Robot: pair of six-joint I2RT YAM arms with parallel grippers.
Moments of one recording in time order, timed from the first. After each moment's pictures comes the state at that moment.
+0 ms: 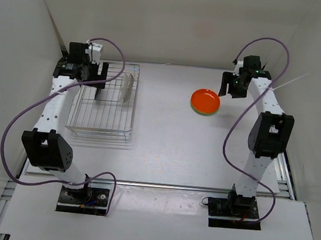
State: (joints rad) left arm -0.04 1.56 1.63 -0.84 -0.06 0.16; right arm 0.02 2.04 1.83 -0.81 -0.22 -0.01
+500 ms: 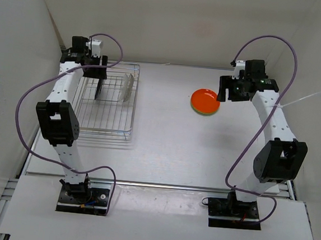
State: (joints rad) left arm 0.07 1.92 1.85 -0.76 0.14 0.13; right arm 0.08 1.64 1.58 -0.82 -0.23 -0.09
